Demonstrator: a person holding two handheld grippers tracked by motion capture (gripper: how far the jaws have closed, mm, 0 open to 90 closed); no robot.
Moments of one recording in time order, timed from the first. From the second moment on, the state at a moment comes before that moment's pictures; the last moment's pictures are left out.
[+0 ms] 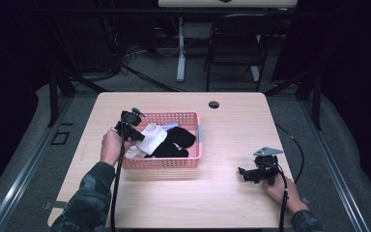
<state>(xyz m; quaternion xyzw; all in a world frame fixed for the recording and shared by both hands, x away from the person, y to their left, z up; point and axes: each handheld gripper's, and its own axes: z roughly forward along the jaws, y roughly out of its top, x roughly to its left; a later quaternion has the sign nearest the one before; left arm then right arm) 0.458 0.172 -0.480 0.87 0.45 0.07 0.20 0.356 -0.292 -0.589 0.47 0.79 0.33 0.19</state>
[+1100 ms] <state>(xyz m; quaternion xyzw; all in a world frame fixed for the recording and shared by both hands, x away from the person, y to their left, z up) 0.444 0.164 -0.404 0.86 0.41 0.12 0.28 0.356 -0.292 -0.589 0.47 0.79 0.33 0.19</state>
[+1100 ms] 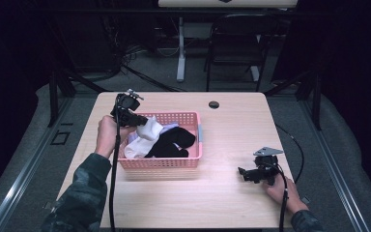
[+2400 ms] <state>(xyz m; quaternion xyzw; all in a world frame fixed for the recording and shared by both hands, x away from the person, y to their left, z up) 0.437 0.269 -0.355 0.79 0.49 0.20 0.31 0.356 -0.292 -0.590 0.47 0.79 0.33 0.20</state>
